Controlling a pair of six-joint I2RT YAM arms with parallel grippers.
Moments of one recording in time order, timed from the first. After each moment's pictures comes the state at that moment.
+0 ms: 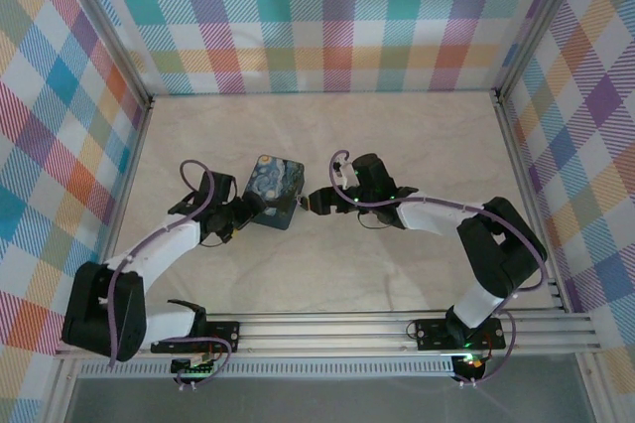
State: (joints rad) left arm -0.26 1.27 0.66 -0.37 0.16 -0.91; right arm 0.65 1.63 0.87 0.10 -0.39 0.47
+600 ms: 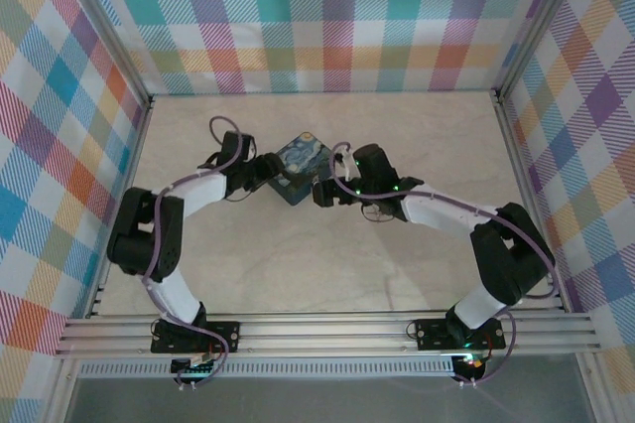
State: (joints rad) left arm -0.27 1.75 1.04 -0.12 0.26 -0.76; right arm 0.64 1.60 1.00 -0.09 -0.26 0.38
